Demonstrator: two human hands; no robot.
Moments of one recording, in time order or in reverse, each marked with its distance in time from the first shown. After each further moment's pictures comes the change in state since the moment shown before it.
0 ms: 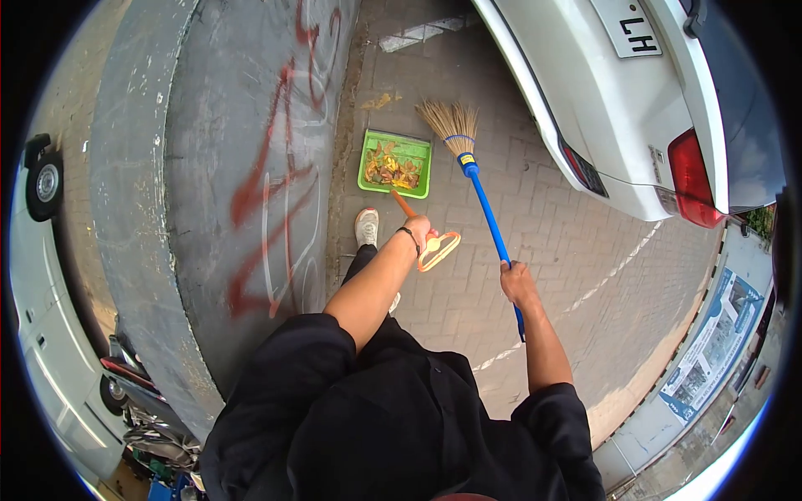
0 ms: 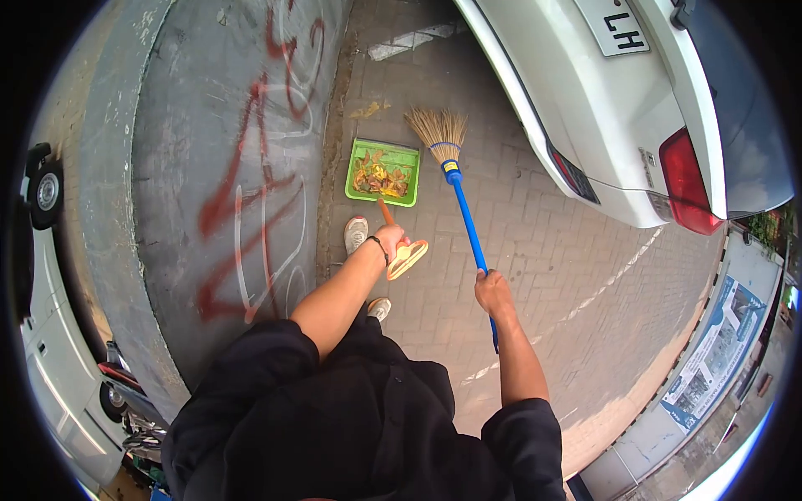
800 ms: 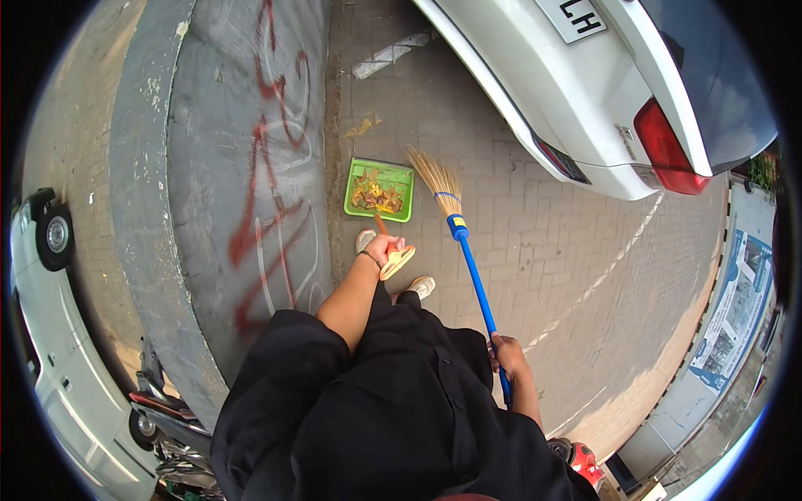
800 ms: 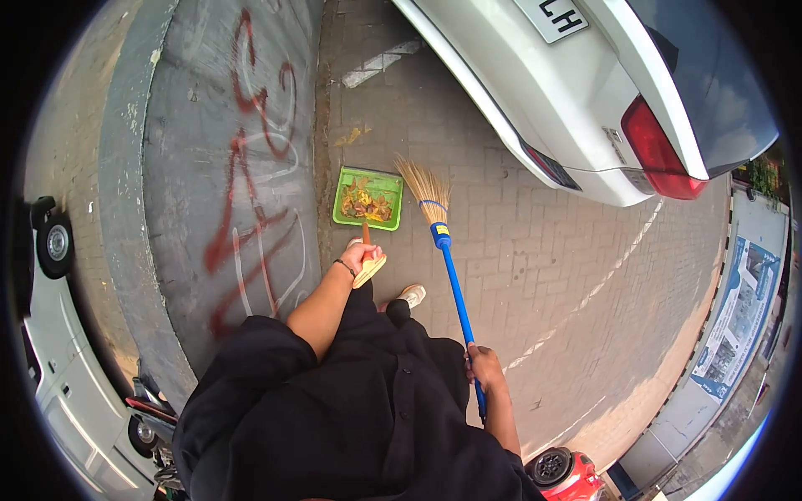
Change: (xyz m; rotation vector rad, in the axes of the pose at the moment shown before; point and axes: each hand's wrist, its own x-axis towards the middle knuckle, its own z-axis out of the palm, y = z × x) left_hand 0.027 0.028 -0.055 -0.126 -0.293 -0.187; right_hand -0.163 0.002 -0.049 1.011 -0.462 0.730
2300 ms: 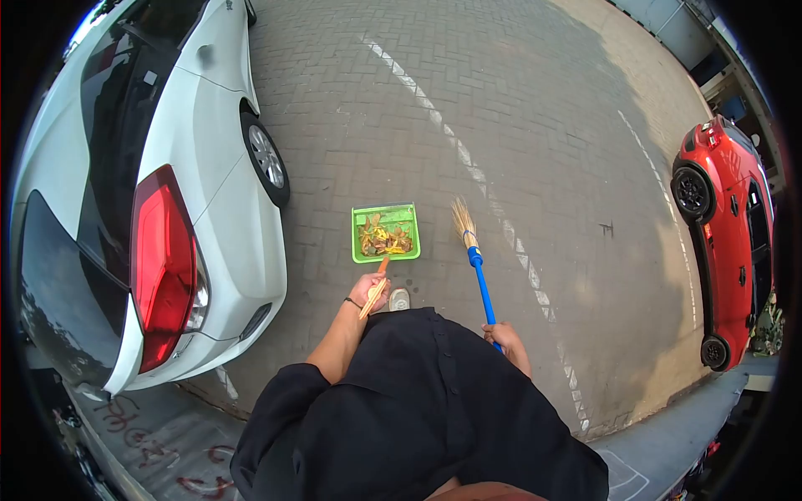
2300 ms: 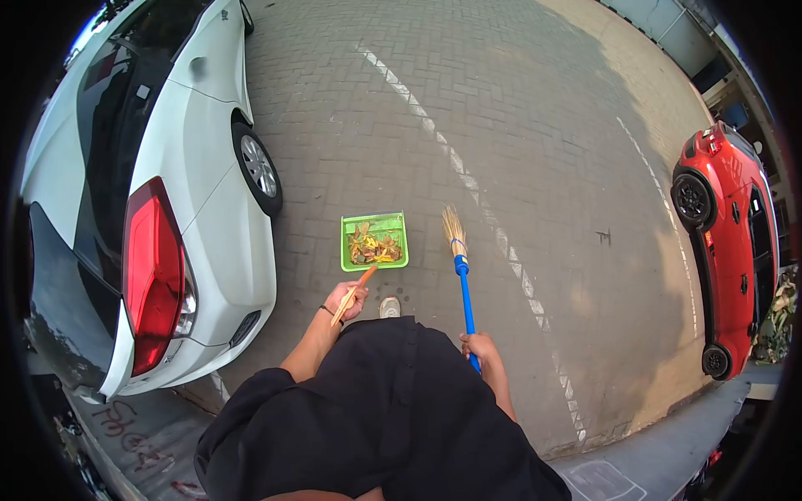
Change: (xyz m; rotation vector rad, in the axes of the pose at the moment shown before) left_hand 0.380 -0.694 0.525 0.941 0.098 -0.475; right_hand 0.201 0.365 -0.569 1.541 0.177 -0.076
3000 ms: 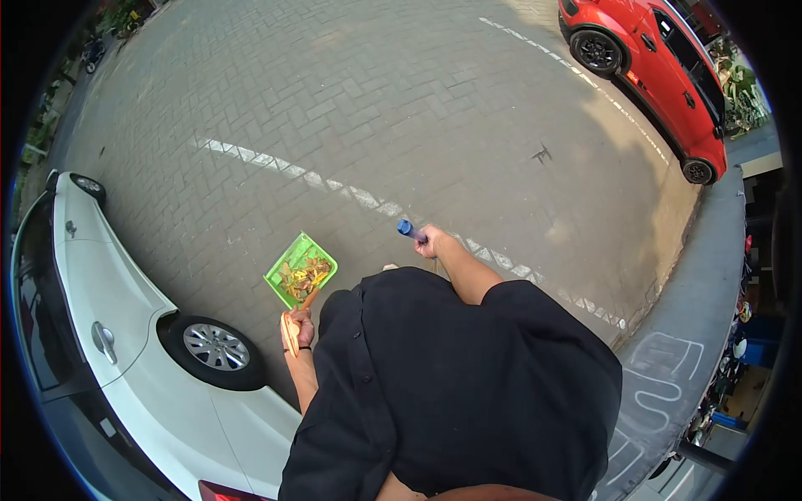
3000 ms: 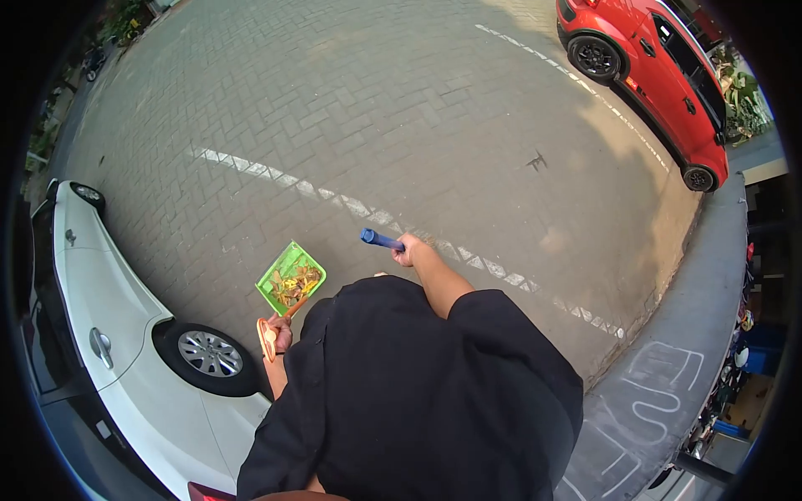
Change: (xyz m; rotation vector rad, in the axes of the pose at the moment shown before) left_hand 0.224 0.230 0.361 -0.175 0.081 0.148; right_hand 0.355 -0.470 -0.039 1.078 0.052 0.255
